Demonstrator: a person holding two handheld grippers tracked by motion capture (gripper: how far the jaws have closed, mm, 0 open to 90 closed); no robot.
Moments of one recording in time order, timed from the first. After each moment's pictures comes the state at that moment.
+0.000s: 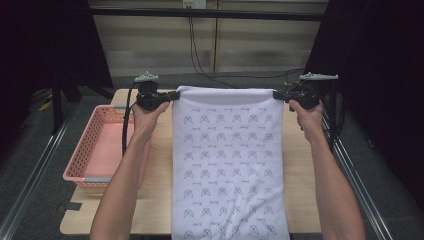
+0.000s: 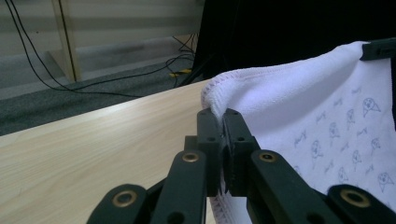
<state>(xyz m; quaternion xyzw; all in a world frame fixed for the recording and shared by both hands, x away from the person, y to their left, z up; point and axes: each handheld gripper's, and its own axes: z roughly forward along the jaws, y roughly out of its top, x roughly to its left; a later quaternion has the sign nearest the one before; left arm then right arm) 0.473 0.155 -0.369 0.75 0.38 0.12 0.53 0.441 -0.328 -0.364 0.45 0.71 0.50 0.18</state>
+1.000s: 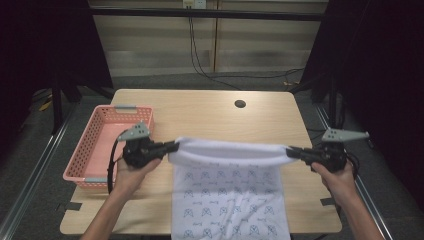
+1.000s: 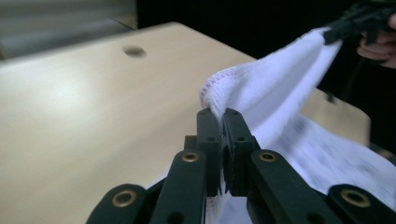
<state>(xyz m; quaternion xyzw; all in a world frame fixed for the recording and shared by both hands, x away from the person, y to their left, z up) 0.295 0.173 -0.397 0.80 0.28 0.05 0.53 0.252 -0.335 -0.390 0.39 0.77 0.49 0.12</state>
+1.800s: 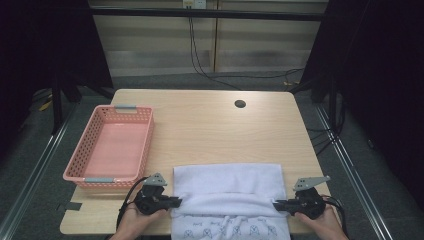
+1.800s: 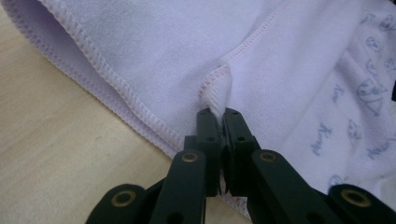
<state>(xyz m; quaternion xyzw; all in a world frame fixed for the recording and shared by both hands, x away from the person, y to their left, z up) 0.256 0.161 -0.495 0.86 0.33 -0.05 0.38 0.201 -0.301 -0.492 0.40 0.84 0.36 0.01</state>
